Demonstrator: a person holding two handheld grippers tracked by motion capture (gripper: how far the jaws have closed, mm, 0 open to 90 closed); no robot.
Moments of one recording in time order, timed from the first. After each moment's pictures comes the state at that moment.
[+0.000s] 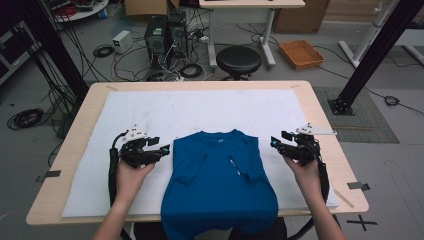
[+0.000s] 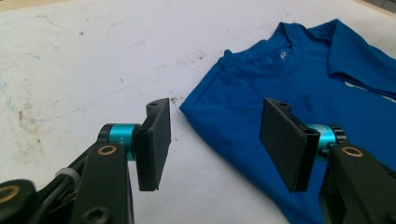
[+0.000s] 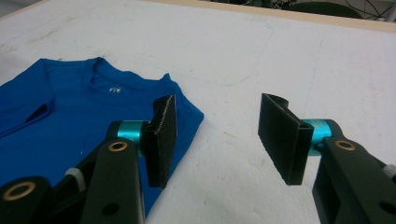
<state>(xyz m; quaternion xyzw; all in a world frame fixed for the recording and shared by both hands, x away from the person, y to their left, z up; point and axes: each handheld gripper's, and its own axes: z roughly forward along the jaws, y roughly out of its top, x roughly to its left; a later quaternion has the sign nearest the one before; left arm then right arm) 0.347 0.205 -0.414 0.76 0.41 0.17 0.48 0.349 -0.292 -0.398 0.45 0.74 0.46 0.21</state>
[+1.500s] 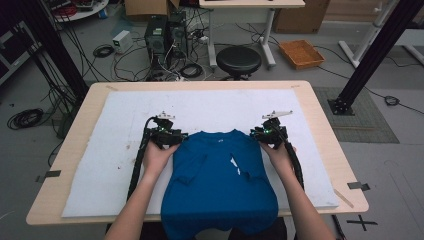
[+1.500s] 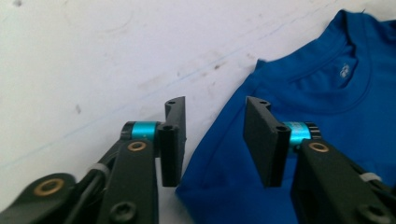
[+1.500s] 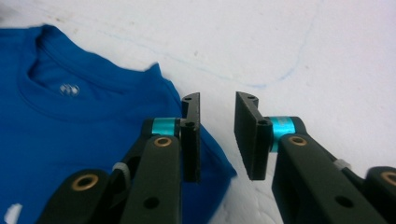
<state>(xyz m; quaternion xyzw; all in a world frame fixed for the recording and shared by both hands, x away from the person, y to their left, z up) 0.427 0.144 -0.437 0.78 0.45 0.12 0.42 0.429 -0.229 -0.428 0.46 0.79 0.37 0.16</state>
